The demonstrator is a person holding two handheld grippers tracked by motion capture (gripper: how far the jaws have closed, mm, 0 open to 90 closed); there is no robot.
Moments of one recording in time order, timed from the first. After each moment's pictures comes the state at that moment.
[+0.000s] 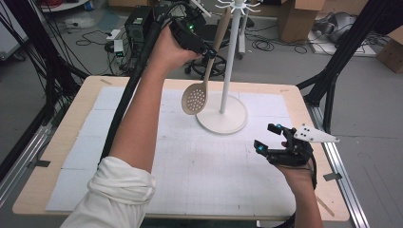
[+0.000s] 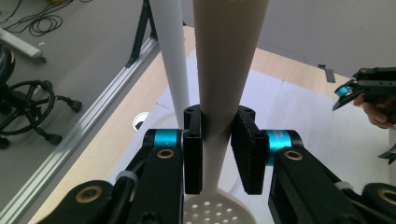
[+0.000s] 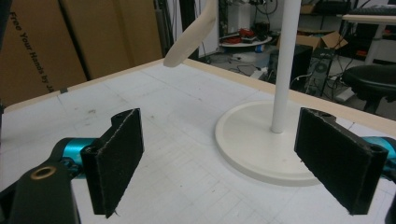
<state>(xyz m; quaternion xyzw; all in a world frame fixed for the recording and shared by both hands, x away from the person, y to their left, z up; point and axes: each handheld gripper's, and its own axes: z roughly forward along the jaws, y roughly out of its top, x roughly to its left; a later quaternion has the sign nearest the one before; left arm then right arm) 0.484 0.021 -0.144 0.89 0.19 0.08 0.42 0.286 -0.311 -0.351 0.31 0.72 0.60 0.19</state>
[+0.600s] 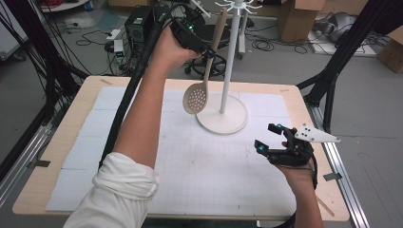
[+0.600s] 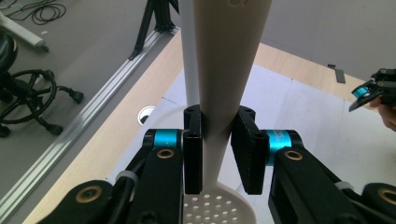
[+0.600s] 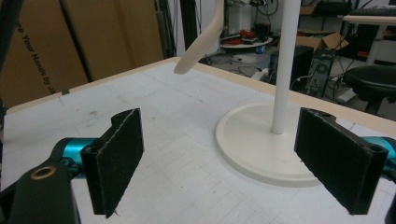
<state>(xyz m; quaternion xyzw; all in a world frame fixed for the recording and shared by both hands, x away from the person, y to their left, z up) 0.498 0.023 -0.152 0.88 0.21 0.08 0.41 0.286 -0.312 -0.351 0.30 0.72 0.60 0.19</state>
